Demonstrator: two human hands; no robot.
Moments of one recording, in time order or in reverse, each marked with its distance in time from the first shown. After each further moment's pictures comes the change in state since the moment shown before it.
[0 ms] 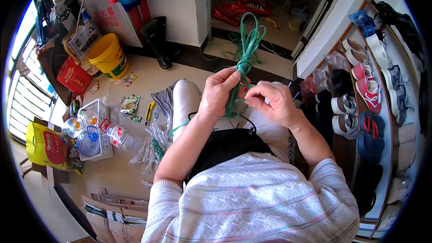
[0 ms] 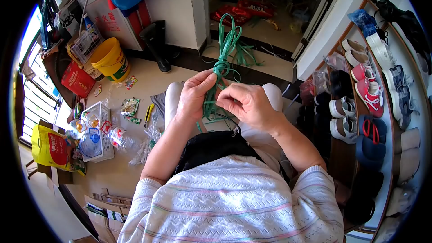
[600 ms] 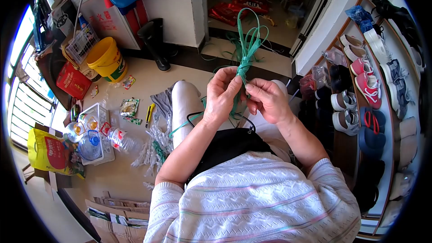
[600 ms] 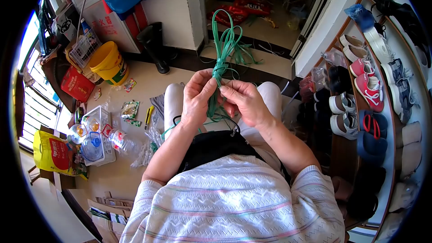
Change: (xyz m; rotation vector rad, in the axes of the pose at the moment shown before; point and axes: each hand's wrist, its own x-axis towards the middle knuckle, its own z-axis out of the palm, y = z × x) left_hand -0.006 -0.013 0.012 0.187 0.041 0.236; right_hand -0.011 0.022 0.019 1.005 0.120 0.676
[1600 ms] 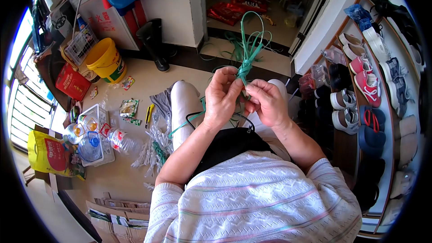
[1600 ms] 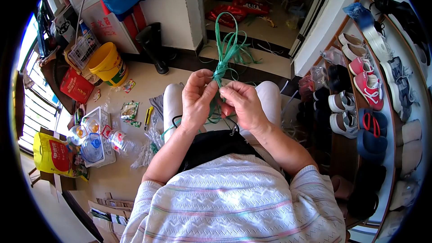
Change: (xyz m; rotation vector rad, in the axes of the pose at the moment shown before) left_hand -0.006 -0.002 0.002 0.132 0.001 0.125; right_hand -0.005 0.006 0.012 0.100 0.138 -0.079
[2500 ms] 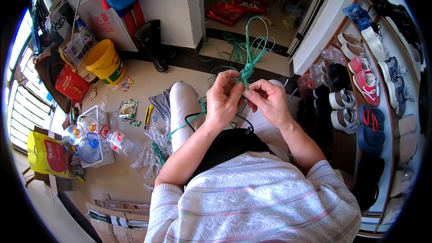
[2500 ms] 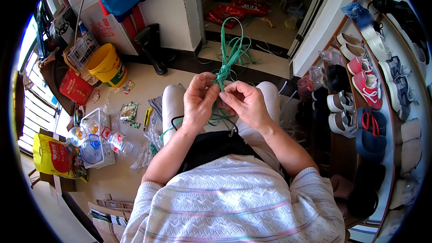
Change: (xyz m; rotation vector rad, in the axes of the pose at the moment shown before) left_hand -0.003 -0.004 0.003 0.089 -0.013 -0.005; right_hand -0.002 -0.001 -0.017 -0.461 -0.061 -0.254
